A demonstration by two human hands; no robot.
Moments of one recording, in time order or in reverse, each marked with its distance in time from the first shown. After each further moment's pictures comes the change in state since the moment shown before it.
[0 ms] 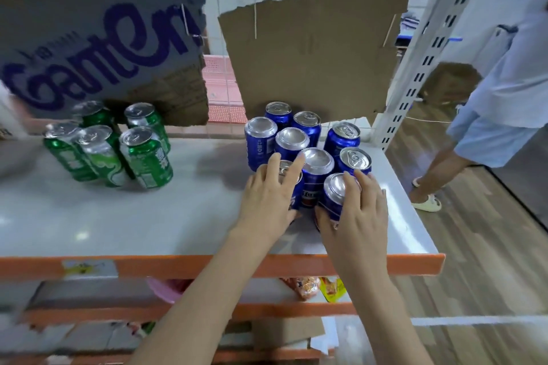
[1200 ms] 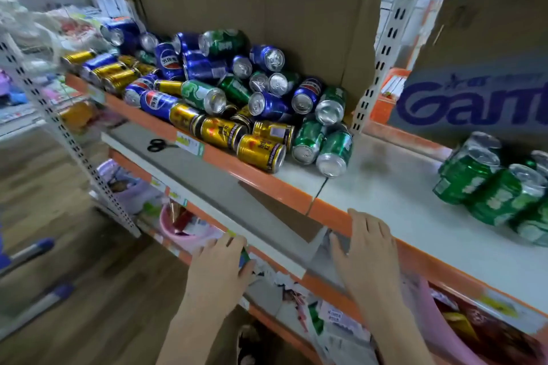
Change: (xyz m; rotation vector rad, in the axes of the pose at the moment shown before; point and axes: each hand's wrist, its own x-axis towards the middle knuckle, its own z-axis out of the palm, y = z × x) left_hand -0.432 -0.514 -0.099 -0.014 0.080 -0.725; right_hand -0.171 -0.545 0.157 0.095 -0.499 -0.351
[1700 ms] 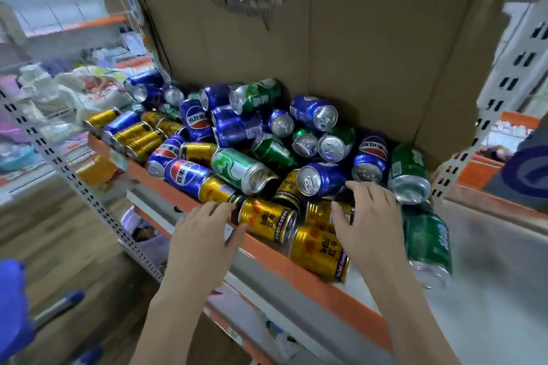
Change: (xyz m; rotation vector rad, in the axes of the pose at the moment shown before) left_hand 0.209 -0.119 -0.082 0.060 0.281 0.015; right_hand 0.215 -0.123 0.050 0.208 0.240 -0.137
